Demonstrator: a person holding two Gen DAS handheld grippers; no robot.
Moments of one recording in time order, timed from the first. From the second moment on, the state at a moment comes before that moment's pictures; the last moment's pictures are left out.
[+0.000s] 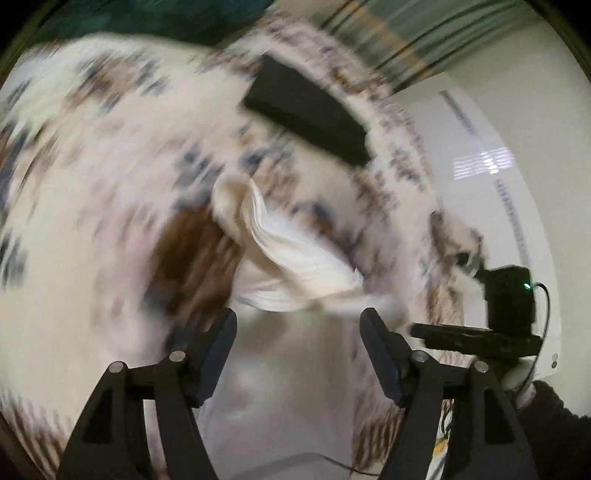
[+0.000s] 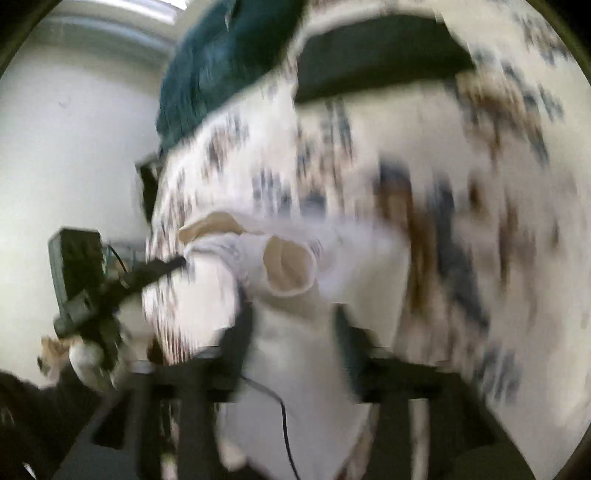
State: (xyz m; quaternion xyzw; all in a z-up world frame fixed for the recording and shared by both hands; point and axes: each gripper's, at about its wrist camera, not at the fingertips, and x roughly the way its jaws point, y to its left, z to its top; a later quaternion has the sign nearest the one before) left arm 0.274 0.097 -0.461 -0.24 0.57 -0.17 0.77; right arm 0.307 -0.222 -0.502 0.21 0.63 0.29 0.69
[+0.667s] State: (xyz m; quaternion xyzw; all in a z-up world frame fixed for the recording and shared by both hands) left arm 0.342 0.132 -0.567 -0.37 0.59 -0.06 0.72; right arm 0.302 -0.206 -0.641 0.46 0.67 0.12 0.56
